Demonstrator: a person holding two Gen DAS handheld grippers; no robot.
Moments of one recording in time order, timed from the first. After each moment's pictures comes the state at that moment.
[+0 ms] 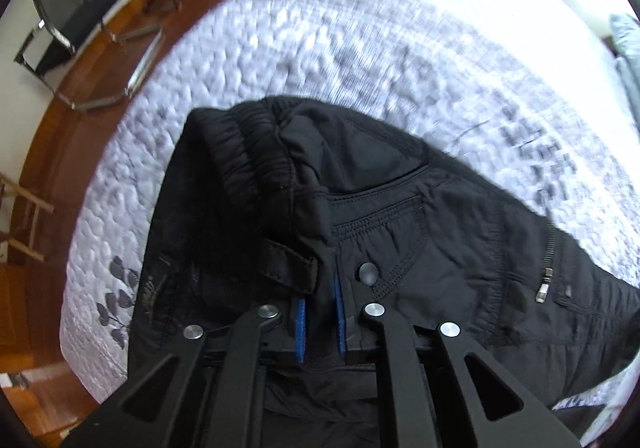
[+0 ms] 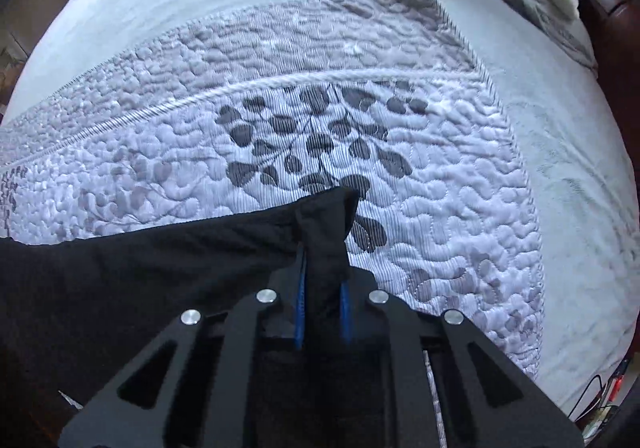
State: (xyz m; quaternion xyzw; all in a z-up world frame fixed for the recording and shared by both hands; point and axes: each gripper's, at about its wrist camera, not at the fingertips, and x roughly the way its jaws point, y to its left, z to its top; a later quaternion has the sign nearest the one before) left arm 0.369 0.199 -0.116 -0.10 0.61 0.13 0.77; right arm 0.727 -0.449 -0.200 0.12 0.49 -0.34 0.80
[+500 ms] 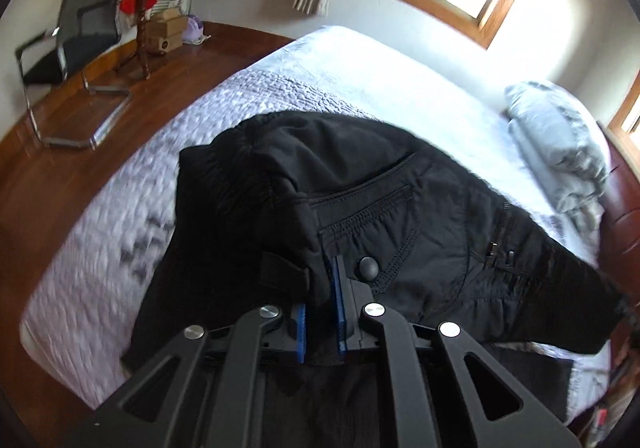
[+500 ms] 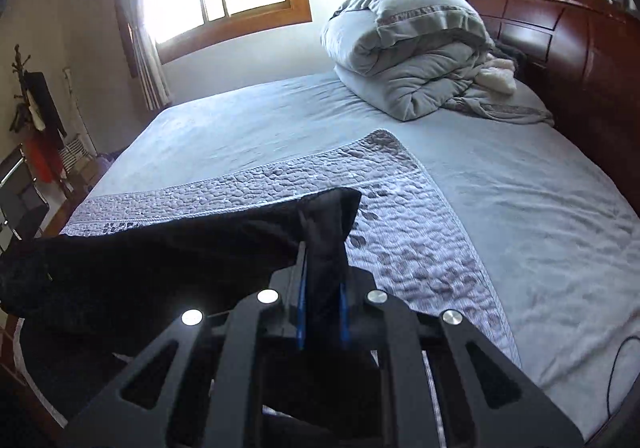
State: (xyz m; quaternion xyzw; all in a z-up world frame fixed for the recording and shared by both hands) left arm 0.167 0.231 -0.035 -0.19 0.42 0.02 0.89; right arm 0.495 -0.321 -0.126 0.11 0.23 -0.31 0.91
